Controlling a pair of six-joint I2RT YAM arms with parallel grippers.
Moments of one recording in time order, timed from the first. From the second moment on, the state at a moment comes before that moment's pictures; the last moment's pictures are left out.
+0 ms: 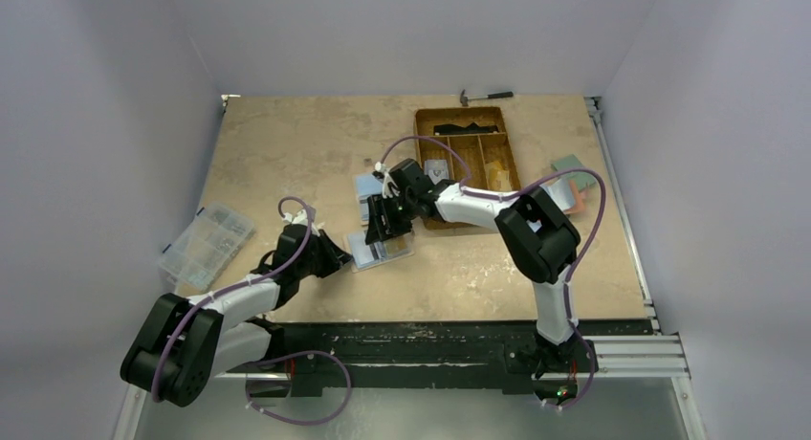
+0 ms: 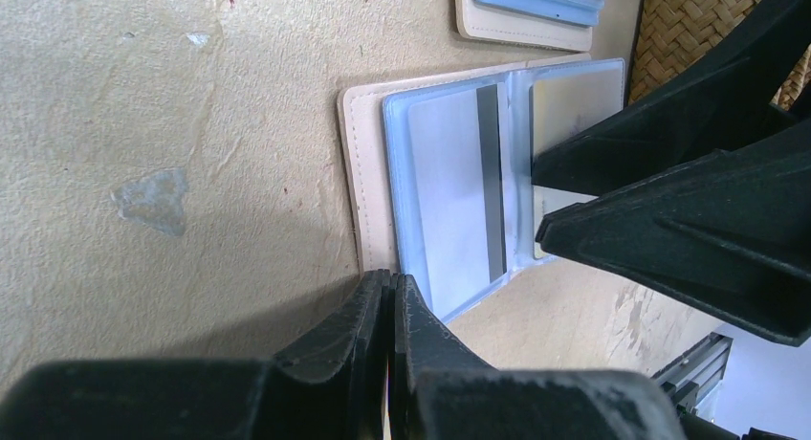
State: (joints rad) left arm -0.36 1.14 0.21 0.25 0.17 -0.83; right arm 0.76 2.02 1.33 -0.21 -0.43 0.49
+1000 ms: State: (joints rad) left arm -0.36 1.12 0.20 0.24 0.20 -0.84; right arm 0.78 2.04 1.34 -0.20 -0.46 0.48
